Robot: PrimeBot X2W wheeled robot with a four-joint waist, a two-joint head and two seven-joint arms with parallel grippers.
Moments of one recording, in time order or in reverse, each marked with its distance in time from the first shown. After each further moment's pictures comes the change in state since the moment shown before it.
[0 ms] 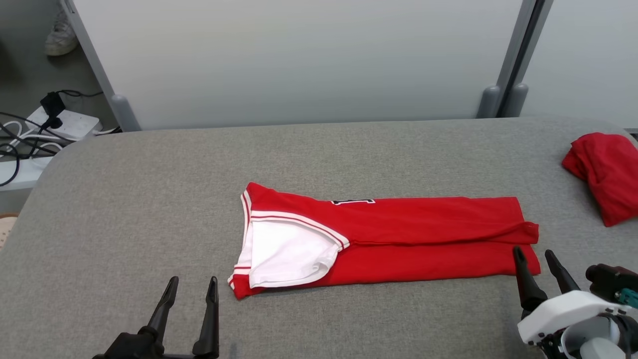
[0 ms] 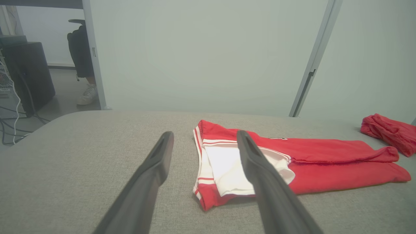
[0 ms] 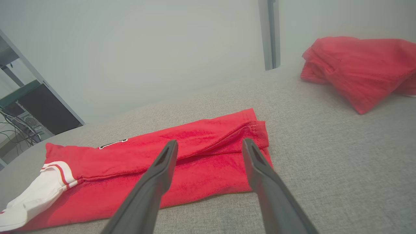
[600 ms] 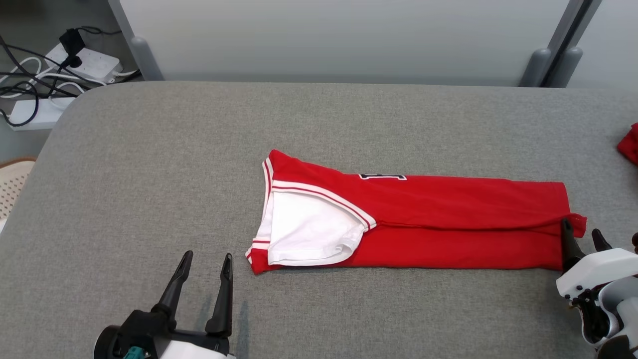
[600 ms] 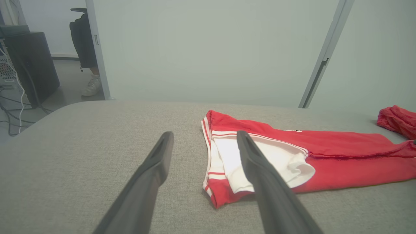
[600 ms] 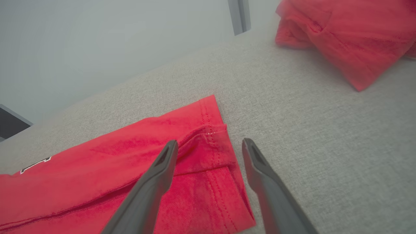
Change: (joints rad) left arm -0.062 0.000 -0.044 -0.011 0.016 -0.002 0.000; right arm -0.251 -0.060 -0.036 0.359 0.097 0.000 0.018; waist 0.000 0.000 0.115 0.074
